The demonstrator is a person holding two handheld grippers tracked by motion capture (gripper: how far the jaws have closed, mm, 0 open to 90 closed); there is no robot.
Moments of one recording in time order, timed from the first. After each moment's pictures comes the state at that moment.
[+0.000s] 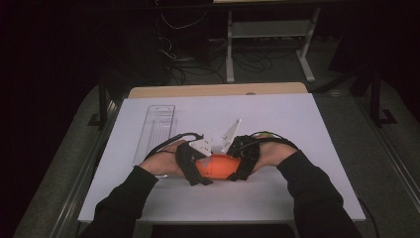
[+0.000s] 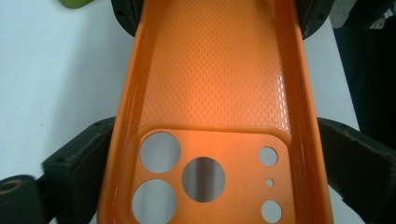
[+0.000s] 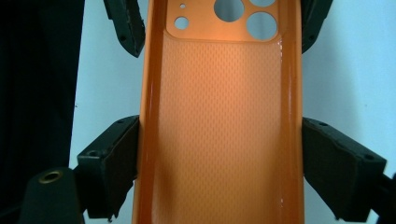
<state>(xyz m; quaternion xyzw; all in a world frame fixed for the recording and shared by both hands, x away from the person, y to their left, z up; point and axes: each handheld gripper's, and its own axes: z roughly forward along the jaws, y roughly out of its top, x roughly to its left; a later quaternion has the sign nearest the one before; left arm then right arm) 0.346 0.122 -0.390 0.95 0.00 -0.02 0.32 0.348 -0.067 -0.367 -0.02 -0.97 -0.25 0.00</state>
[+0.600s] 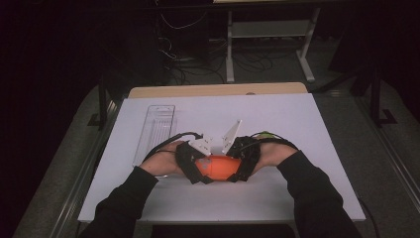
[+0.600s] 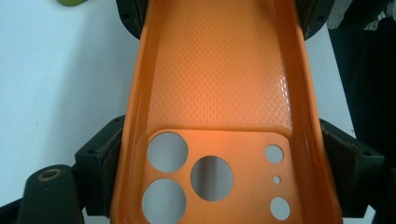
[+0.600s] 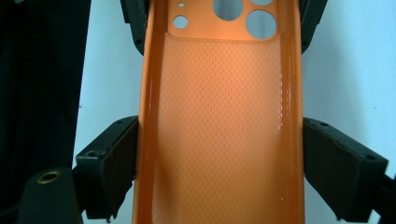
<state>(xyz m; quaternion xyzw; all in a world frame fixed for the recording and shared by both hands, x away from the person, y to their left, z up) 0.347 0.123 -0.389 0.95 0.01 -0.03 0.32 0.349 -0.068 -0.371 -0.01 -0.97 -0.26 0.01</state>
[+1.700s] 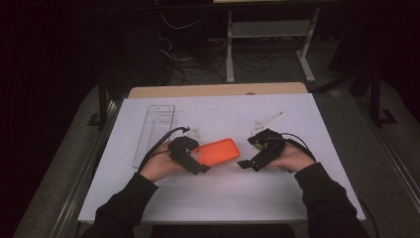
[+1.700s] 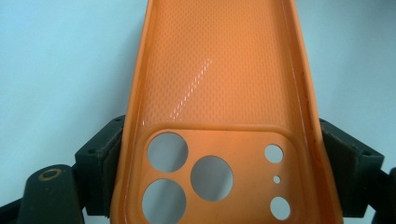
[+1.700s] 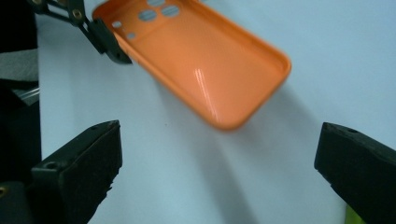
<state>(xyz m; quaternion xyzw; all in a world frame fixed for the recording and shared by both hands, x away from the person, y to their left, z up) 0.358 0.143 -0.390 0.93 0.21 0.03 0.31 0.350 -0.137 -0.377 -0.25 -0.89 -0.39 -0.01</state>
